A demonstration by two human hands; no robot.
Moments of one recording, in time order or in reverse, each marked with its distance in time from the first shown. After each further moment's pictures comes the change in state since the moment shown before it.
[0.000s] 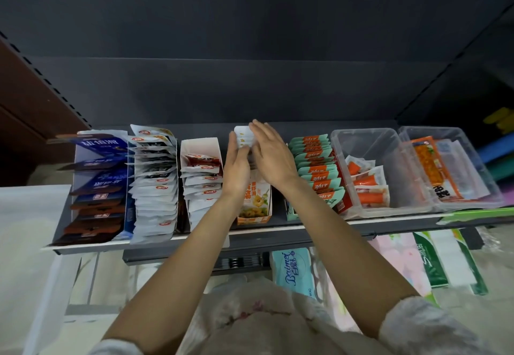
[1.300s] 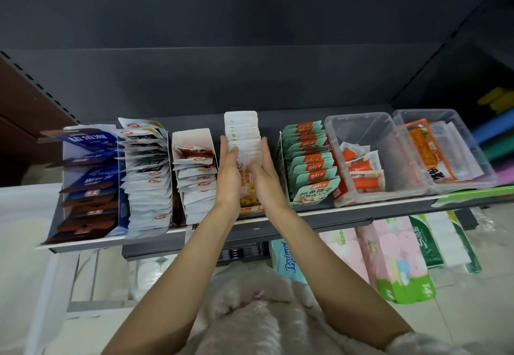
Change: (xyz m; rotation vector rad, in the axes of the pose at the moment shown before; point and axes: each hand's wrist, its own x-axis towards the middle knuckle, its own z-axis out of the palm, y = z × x) left_hand -0.030 -0.012 -0.003 -0.277 -0.010 -0.083; right_hand -0.067 -0.027 0.016 1.130 -0.001 0.429
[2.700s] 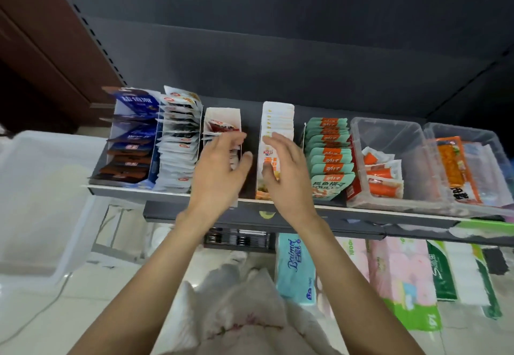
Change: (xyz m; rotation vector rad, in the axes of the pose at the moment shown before) left_hand -0.080 0.040 -0.037 0.991 0.166 0.500; right_hand -0.049 -0.015 -0.017 -0.810 0.048 -0.596
